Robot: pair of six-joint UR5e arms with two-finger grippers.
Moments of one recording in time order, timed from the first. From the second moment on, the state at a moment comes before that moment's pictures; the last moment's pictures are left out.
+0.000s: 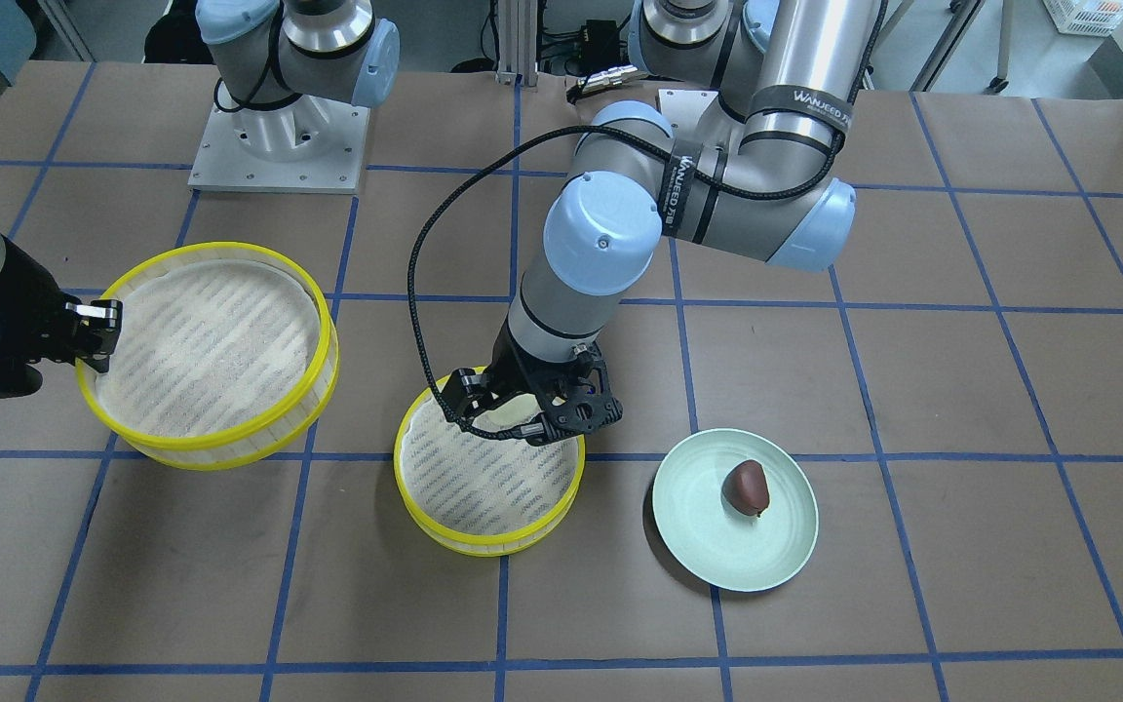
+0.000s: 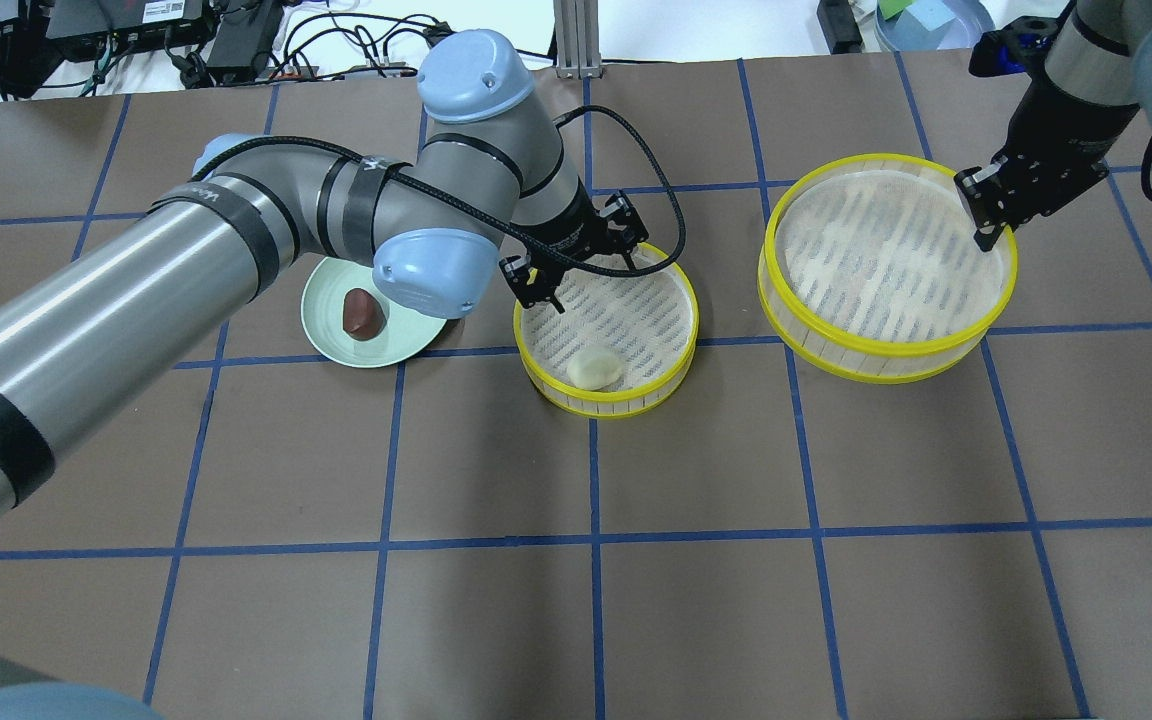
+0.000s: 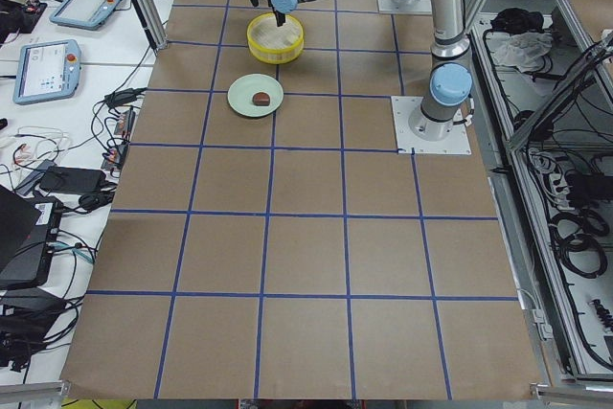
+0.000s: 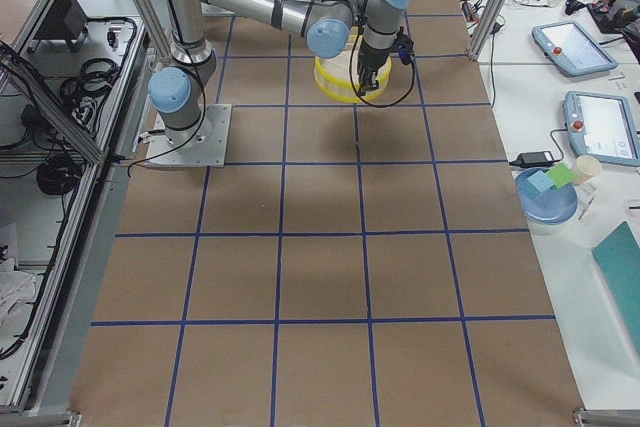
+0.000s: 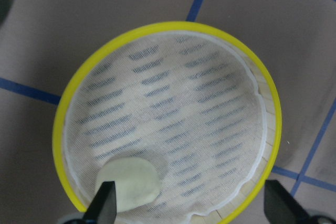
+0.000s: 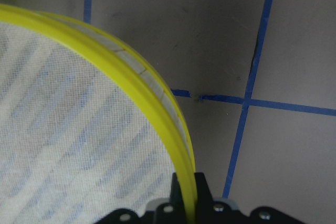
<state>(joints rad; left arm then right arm) -1.86 -1.96 -1.60 -1.03 1.37 -0.70 1.32 -1.39 1.60 -1.67 -1.60 -0.36</state>
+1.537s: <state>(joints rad) -1.55 -1.95 -1.72 -1.06 1.62 0.02 1.71 -1.20 1.58 -1.93 -1.53 0.21</state>
